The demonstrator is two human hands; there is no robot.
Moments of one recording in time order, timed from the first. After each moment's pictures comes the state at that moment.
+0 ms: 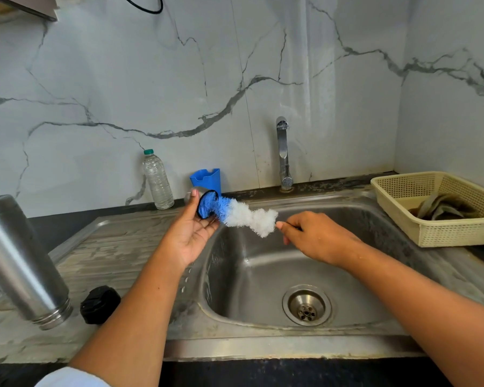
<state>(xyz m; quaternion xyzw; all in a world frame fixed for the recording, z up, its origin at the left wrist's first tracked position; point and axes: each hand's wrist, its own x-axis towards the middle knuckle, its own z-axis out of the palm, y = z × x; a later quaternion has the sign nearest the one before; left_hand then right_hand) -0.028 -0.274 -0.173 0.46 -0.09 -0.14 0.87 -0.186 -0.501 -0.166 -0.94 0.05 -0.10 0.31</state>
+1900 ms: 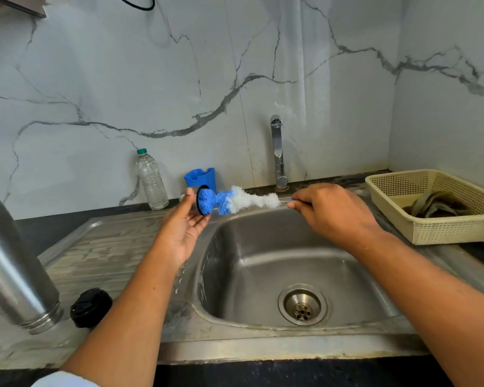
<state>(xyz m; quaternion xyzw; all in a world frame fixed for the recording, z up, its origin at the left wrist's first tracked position) -0.026 -0.276 -0.173 0.50 -0.09 -0.09 0.86 -0.188 -0.529 -0.149 -0.95 0.03 -0.30 0.09</state>
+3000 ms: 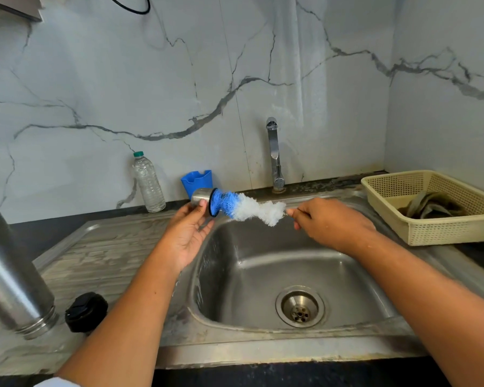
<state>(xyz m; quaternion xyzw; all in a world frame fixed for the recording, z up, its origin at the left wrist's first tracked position) -0.028 -0.289 -0.177 0.51 -0.11 -0.12 0.84 -0.192 -0.532 -0.152 -0.96 0.10 -0.14 0.20</state>
